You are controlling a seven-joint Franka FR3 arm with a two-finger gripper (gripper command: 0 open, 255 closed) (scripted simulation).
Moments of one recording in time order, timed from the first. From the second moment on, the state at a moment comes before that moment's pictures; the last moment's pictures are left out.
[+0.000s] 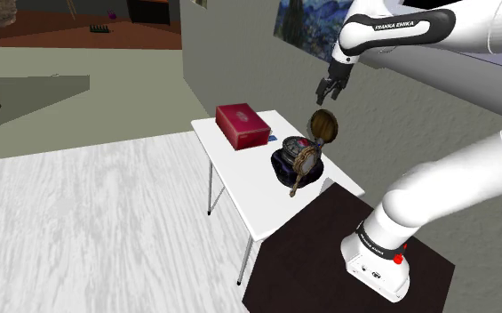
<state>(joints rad) -0.10 -0.41 -0.27 -2.29 -0.16 1.96 -0.22</state>
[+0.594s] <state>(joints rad) -0.15 -0.07 -0.42 -2.08 -0.05 2.05 -0.40</state>
